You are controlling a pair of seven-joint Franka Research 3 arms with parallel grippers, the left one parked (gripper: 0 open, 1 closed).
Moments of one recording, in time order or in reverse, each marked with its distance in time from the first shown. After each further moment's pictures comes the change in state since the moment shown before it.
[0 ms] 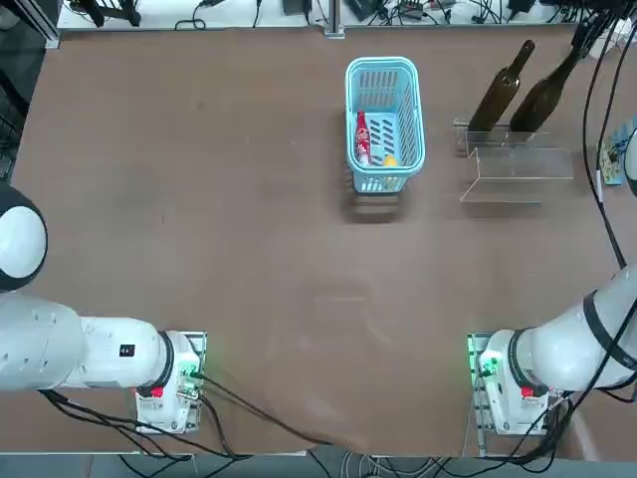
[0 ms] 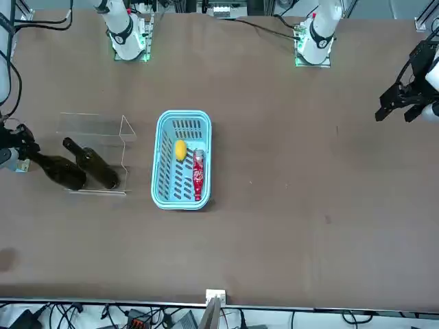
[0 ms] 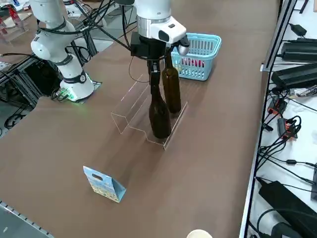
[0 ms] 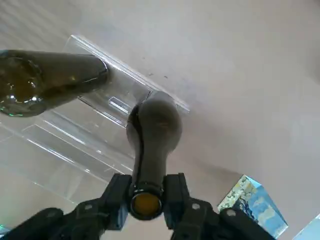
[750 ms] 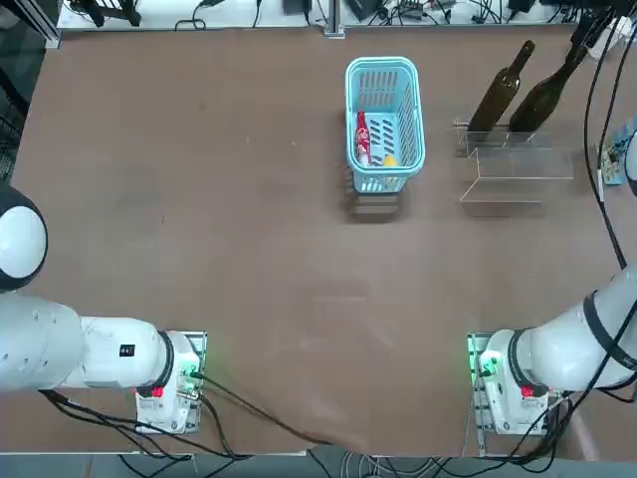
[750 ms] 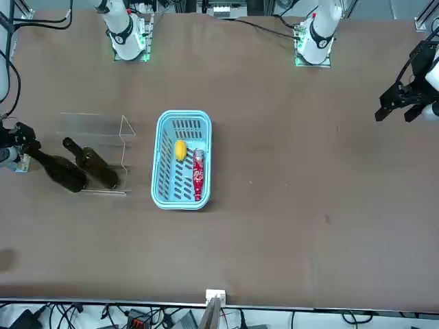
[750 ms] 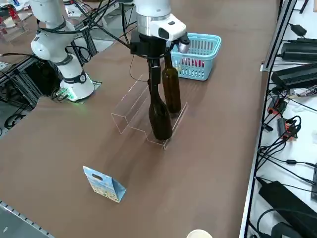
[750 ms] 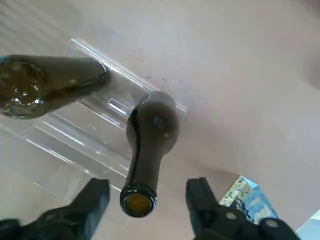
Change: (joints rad) arm 0.001 -0.006 0.000 0.020 0.000 -0.001 0.000
